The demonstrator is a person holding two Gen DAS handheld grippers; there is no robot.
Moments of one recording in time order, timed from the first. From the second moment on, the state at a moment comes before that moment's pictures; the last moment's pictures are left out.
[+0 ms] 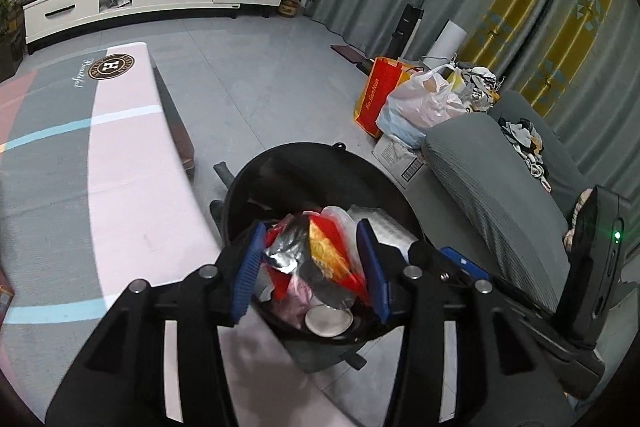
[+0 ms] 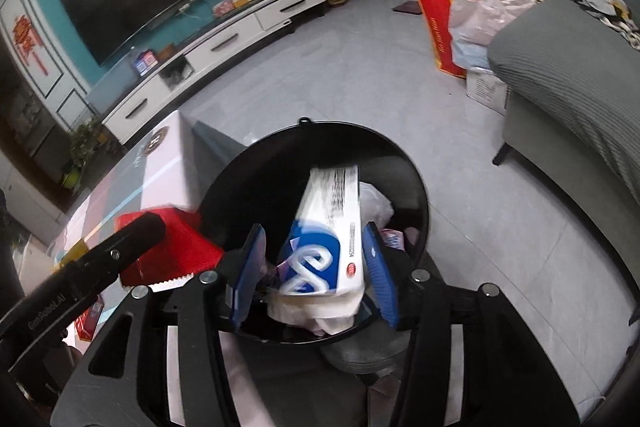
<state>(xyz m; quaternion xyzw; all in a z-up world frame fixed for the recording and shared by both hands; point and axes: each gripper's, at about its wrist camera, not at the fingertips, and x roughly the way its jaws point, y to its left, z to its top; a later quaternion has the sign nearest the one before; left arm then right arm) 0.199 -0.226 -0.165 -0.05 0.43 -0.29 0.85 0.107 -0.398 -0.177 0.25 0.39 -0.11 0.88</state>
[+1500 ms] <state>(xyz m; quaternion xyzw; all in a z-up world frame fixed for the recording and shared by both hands) 0.116 0.209 -0.184 -0.28 0.38 0.04 0.88 0.176 -0.086 -0.167 0.12 0.40 0.22 0.88</state>
